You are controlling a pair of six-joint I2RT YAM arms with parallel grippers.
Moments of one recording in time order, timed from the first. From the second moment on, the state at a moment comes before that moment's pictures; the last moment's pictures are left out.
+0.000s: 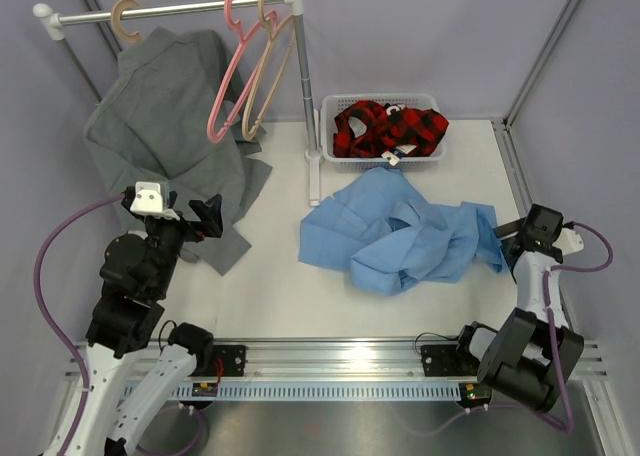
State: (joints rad) left arm -0.37 0.47 0.86 -0.36 -0.21 -0.10; right arm -0.46 1.08 0.66 -0.45 0.21 0.79
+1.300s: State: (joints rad) left arm -0.36 0.45 0.86 -0.36 -0.20 -0.10; right arm 0.02 1.08 0.79 -0.19 -0.10 0.62
